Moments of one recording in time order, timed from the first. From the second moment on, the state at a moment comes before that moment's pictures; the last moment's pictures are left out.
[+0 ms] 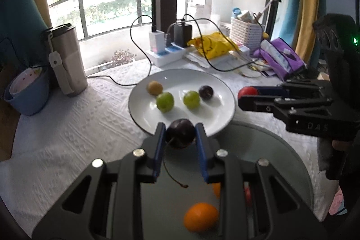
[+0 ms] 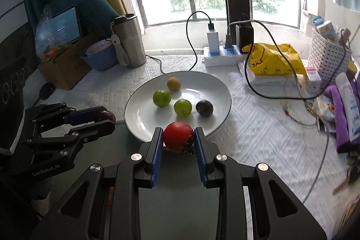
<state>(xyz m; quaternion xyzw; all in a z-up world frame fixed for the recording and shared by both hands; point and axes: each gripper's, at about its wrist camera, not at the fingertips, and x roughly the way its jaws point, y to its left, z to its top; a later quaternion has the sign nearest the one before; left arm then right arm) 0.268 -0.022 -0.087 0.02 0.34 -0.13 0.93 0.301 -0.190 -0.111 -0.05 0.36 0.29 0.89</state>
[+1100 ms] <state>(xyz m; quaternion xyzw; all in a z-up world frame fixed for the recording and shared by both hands) 0.352 -0.002 -0.123 -0.02 0.37 -0.09 0.92 0.388 -0.159 -0.150 -0.10 0.38 0.22 0.89</state>
